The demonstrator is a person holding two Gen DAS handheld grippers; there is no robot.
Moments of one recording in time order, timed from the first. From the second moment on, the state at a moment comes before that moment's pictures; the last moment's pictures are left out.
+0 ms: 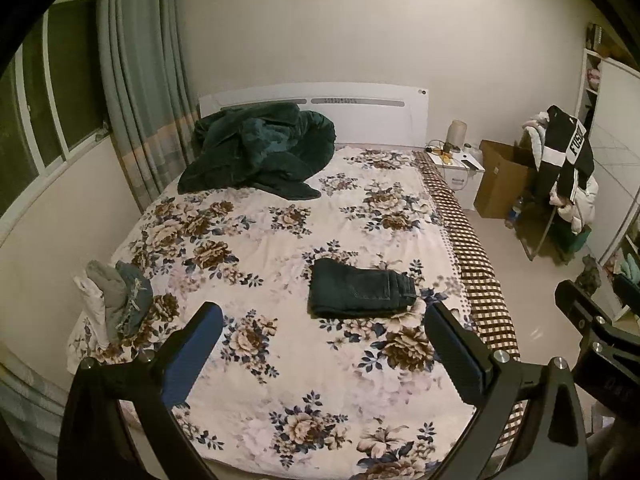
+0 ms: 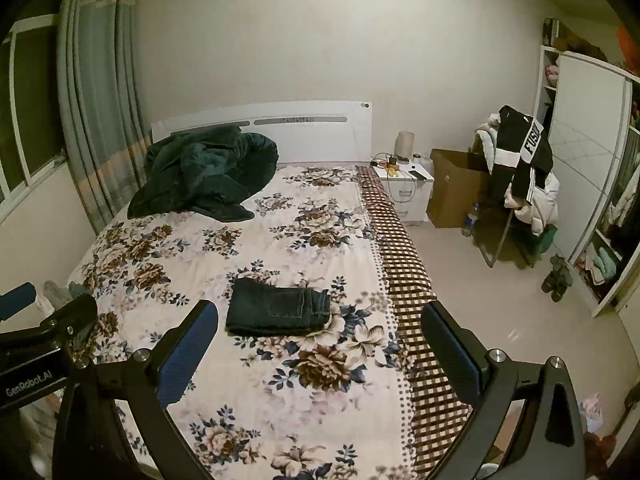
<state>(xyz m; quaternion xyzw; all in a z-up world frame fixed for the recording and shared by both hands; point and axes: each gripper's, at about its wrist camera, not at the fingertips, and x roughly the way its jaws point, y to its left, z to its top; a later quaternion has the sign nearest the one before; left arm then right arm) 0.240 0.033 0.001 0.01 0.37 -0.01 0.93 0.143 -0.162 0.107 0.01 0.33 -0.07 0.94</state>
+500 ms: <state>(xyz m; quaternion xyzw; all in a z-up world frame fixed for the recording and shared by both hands) 0.236 0.040 0.005 0.01 0.37 -0.01 0.93 0.152 -0.156 0.103 0.01 0.34 -0.05 0.94</state>
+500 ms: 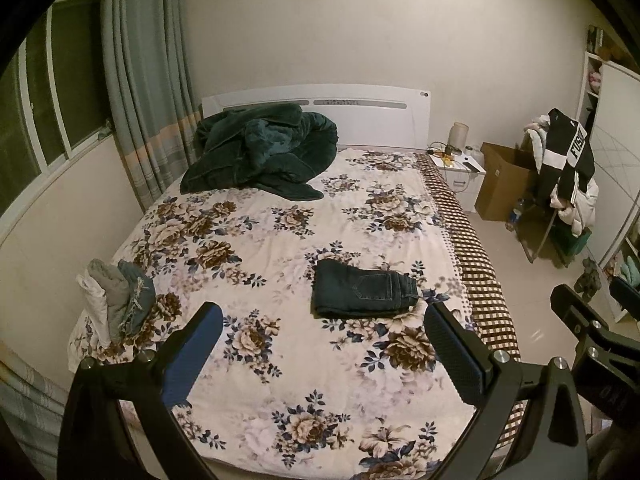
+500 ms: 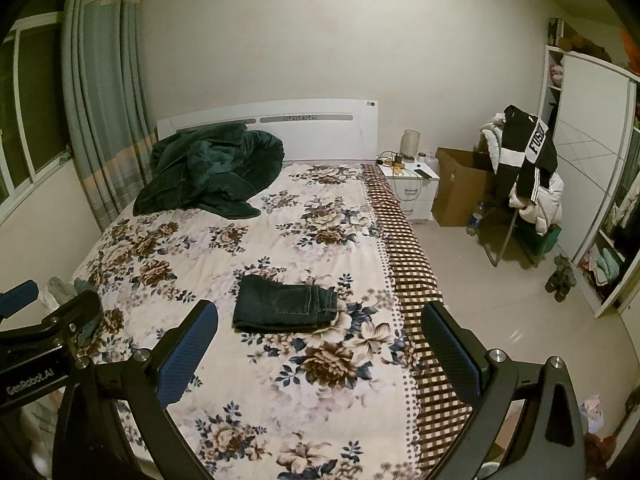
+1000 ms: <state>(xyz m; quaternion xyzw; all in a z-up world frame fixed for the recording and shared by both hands) 0.226 0.040 0.006 0.01 0.37 0.00 0.93 0.145 -0.157 0.098 0.02 0.34 -0.05 0.94</state>
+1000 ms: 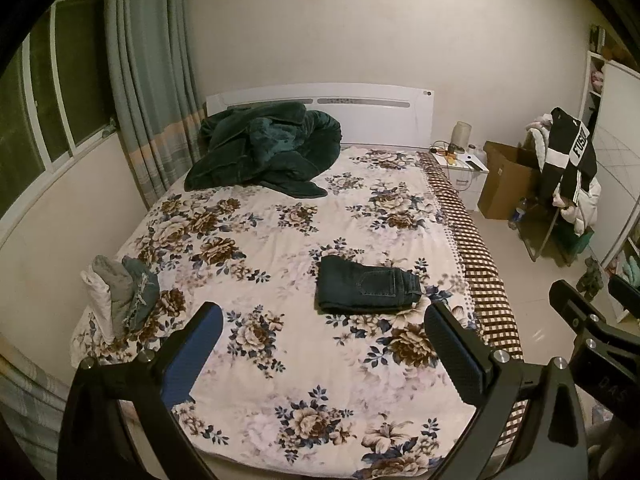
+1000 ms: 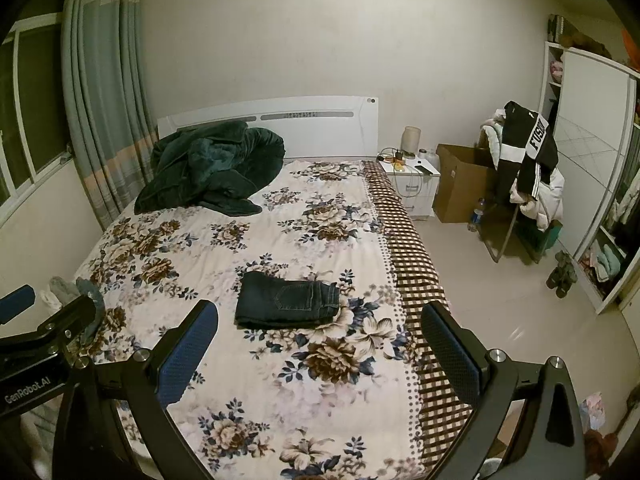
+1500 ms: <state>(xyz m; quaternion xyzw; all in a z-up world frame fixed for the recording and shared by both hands) 0.219 0.042 0.003 0.01 0.37 0.01 0.93 0.143 -0.158 0.091 0.02 0.34 -0.05 0.94</state>
